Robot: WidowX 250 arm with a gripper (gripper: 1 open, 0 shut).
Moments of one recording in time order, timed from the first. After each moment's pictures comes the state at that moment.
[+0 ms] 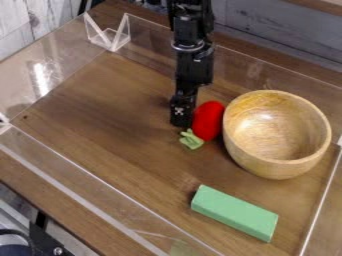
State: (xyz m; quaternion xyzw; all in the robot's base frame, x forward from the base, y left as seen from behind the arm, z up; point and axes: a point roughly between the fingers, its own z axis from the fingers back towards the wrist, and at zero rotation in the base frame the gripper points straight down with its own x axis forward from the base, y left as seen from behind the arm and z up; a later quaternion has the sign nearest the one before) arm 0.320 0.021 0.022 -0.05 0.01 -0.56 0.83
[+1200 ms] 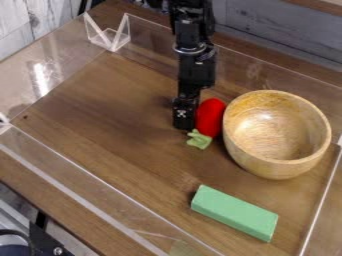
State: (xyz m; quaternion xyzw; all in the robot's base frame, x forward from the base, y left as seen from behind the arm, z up) arm 0.324 0.014 0.019 -0.06 0.00 -0.57 0.82
